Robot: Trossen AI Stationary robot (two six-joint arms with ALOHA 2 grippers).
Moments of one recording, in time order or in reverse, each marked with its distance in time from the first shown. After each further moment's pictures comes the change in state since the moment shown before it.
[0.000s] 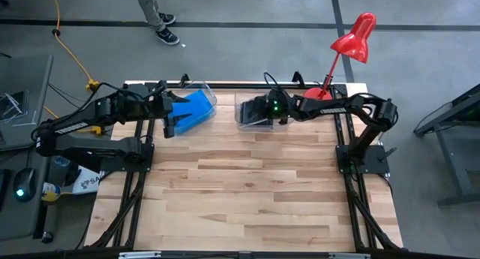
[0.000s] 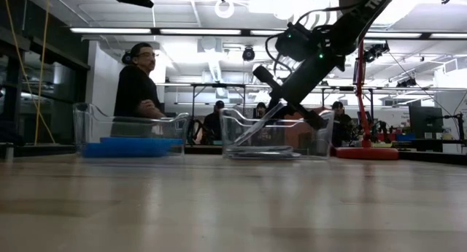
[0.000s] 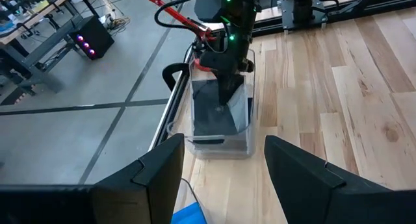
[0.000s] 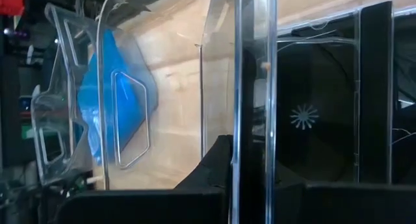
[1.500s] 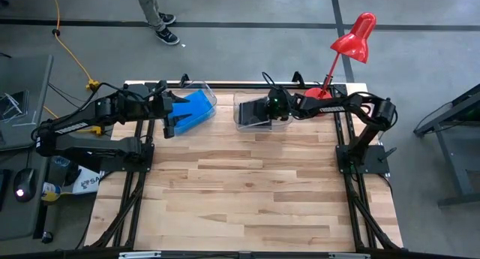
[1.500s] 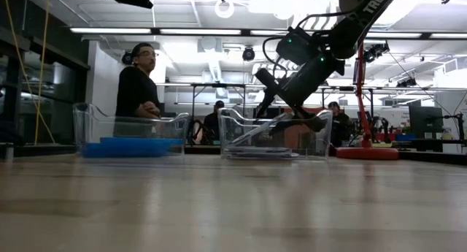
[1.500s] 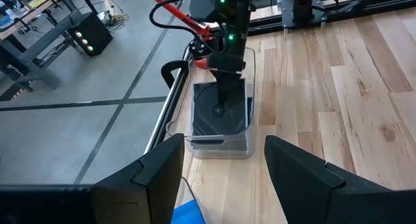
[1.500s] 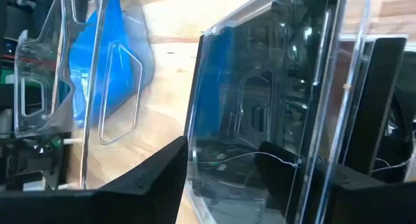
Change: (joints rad) left arm 0.000 0.000 0.000 -0.009 0.001 -0.015; right arm -0.039 0.005 -0.005 0.069 -0.126 -0.216
